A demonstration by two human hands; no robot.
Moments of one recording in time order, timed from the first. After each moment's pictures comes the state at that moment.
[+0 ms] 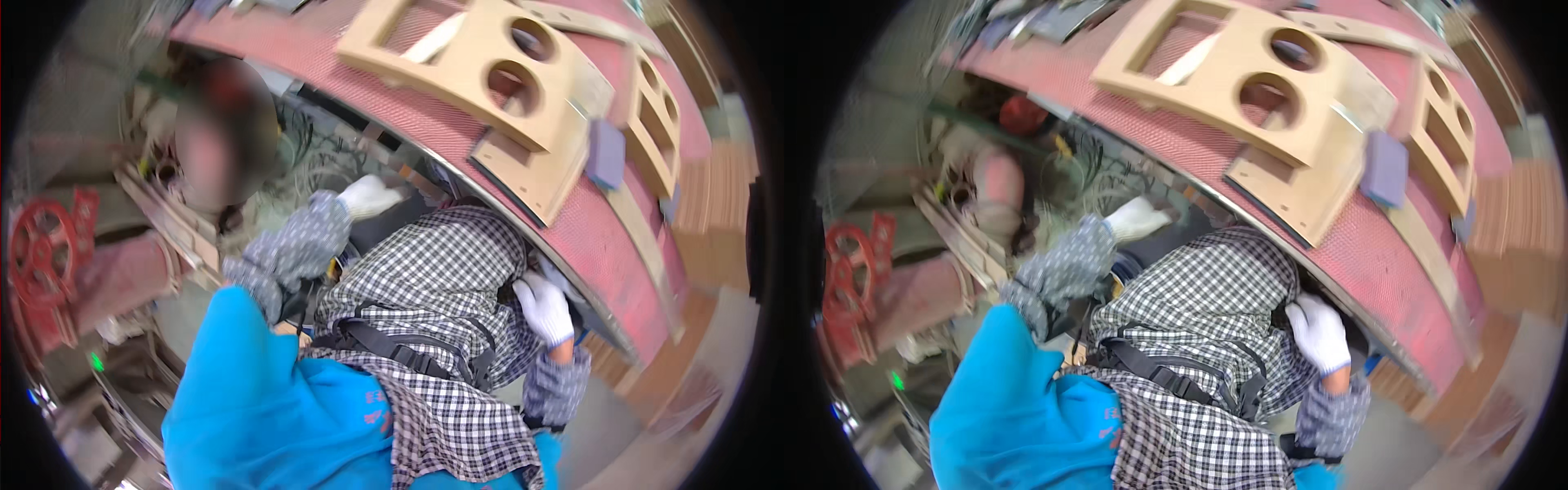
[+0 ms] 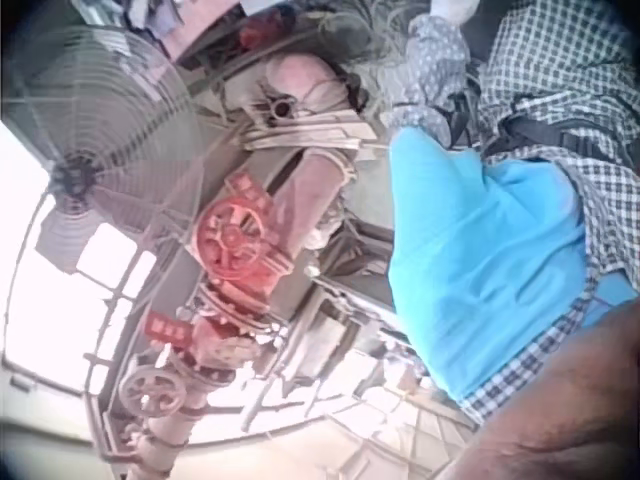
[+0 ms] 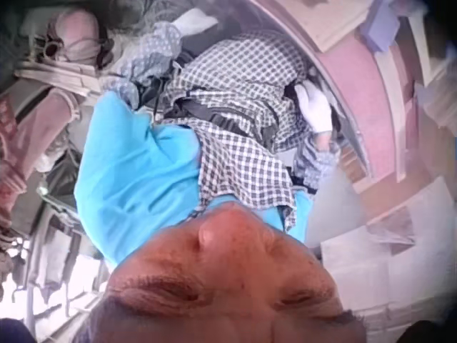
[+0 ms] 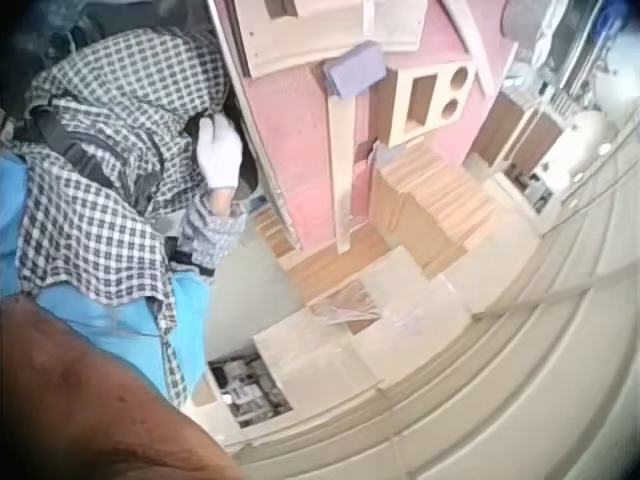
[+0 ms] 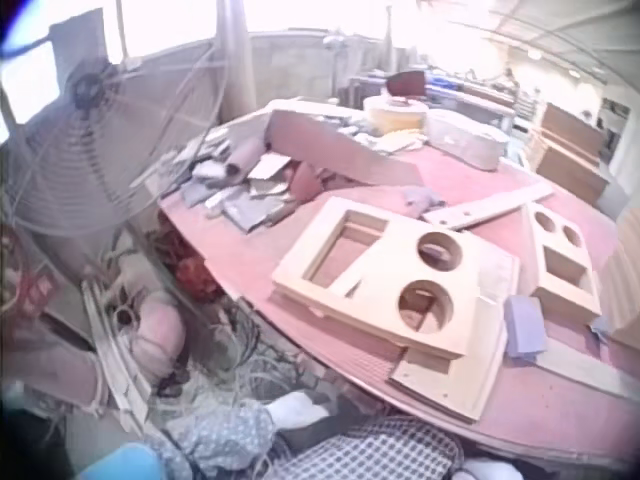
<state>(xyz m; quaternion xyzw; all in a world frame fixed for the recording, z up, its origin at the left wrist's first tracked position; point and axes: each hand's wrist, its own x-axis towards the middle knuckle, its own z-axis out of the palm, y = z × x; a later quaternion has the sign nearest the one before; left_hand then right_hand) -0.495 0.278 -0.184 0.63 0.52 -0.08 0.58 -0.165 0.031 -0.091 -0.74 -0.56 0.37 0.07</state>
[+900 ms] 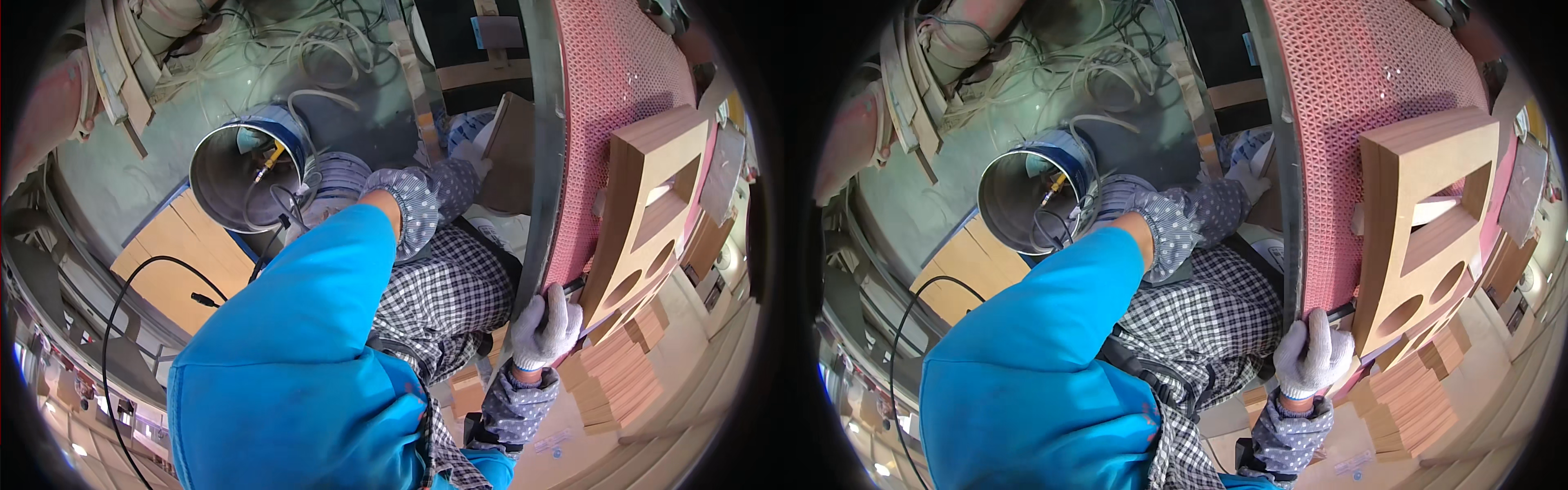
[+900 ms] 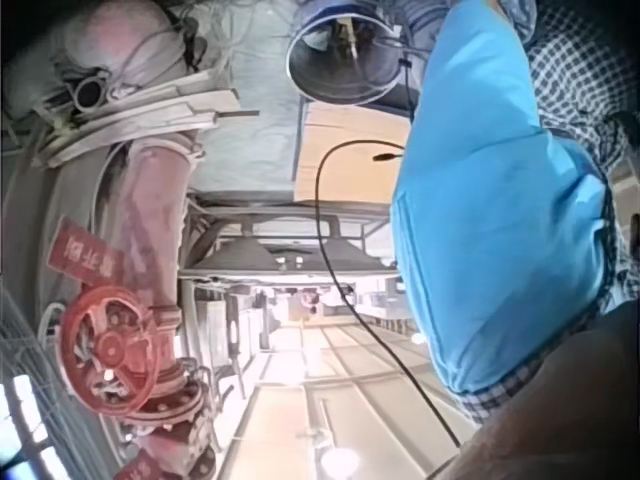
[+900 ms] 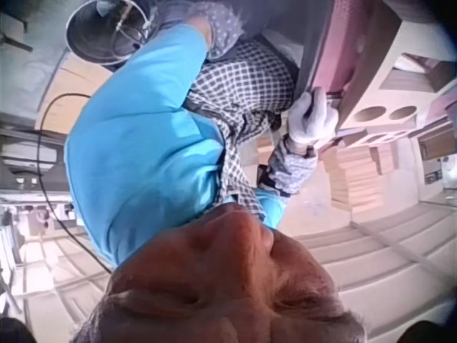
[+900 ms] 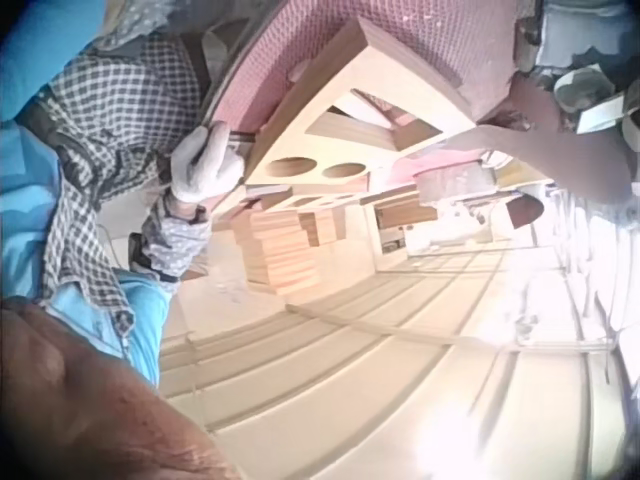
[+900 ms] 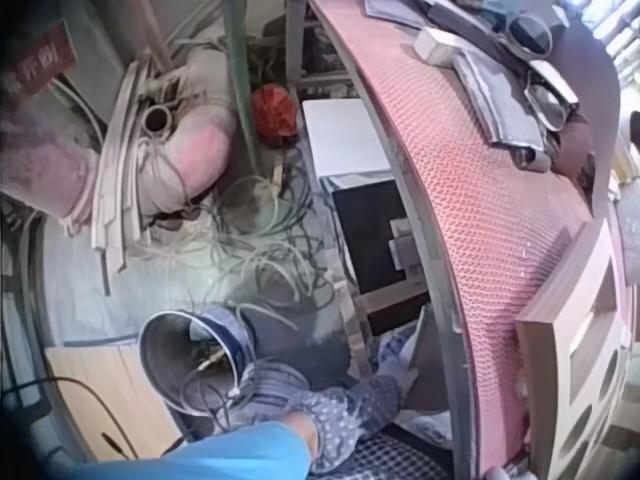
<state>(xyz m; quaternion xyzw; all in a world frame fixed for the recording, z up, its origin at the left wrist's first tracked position) -0.332 0.277 -0.368 0.24 0.65 0.15 0.71 -0.246 0.198 -0.018 -0.53 -0.85 0.02 0.08</state>
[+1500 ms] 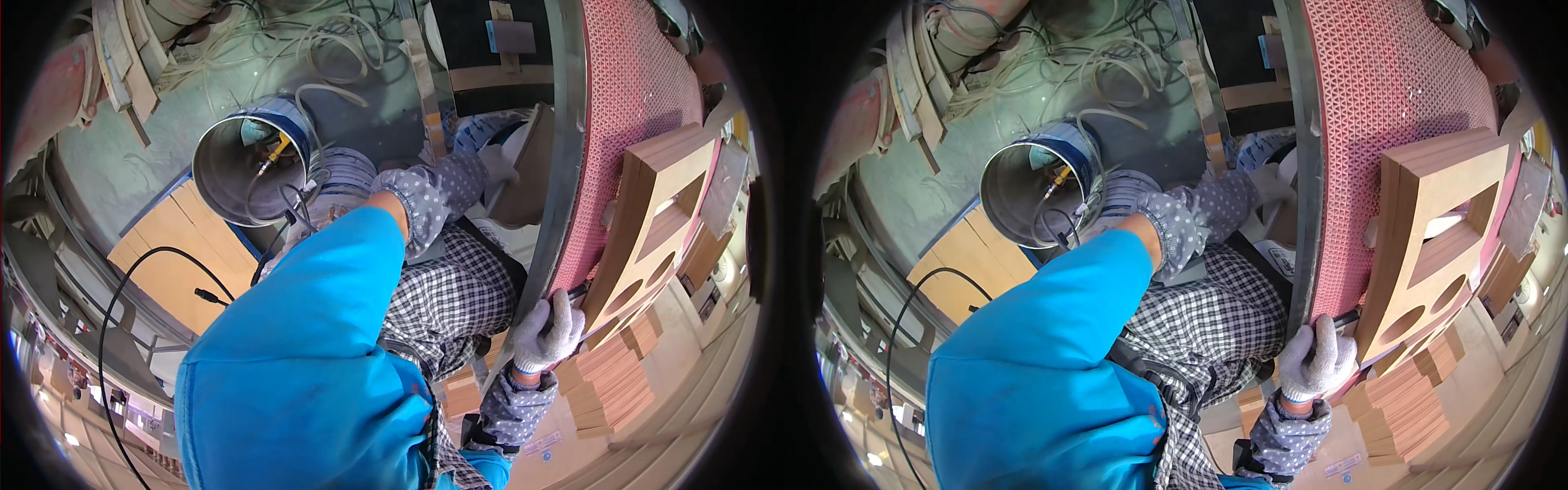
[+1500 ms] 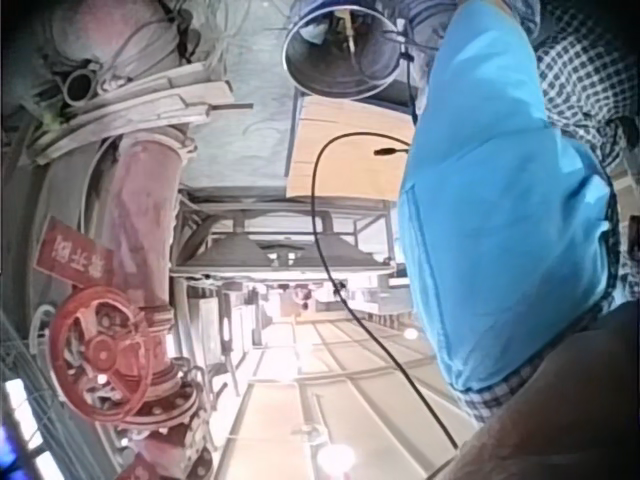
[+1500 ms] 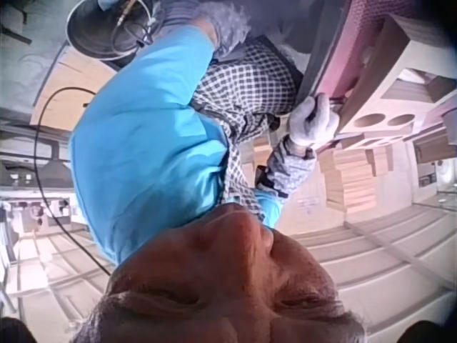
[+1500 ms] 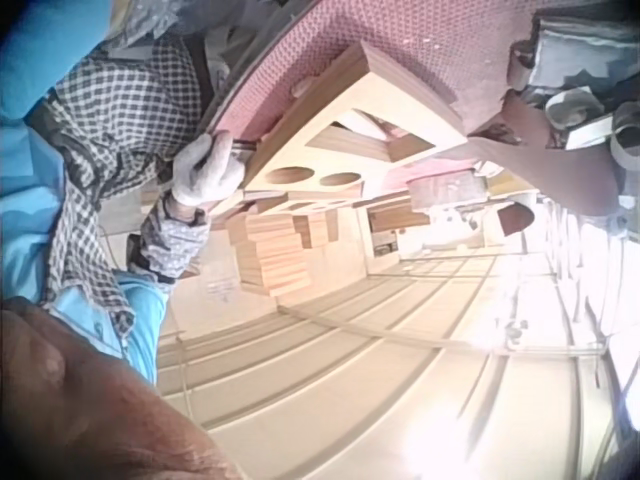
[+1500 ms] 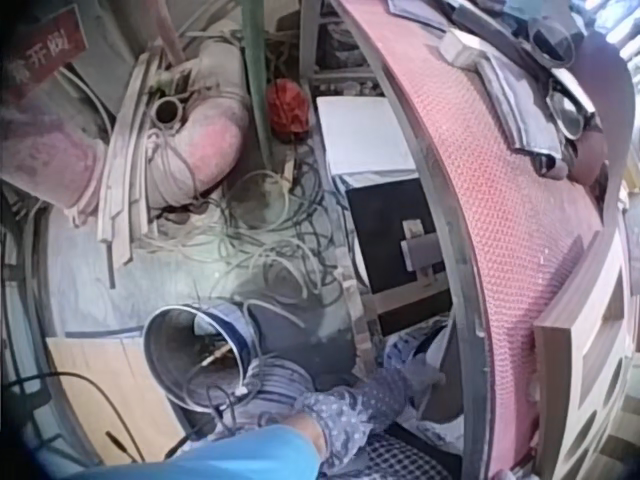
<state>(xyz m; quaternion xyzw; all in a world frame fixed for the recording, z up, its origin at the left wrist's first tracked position) -0.335 0.306 -0.361 0.32 0.48 0.18 0.79 -0.250 0.197 -0.015 -0.55 -0.83 0.00 0.06</state>
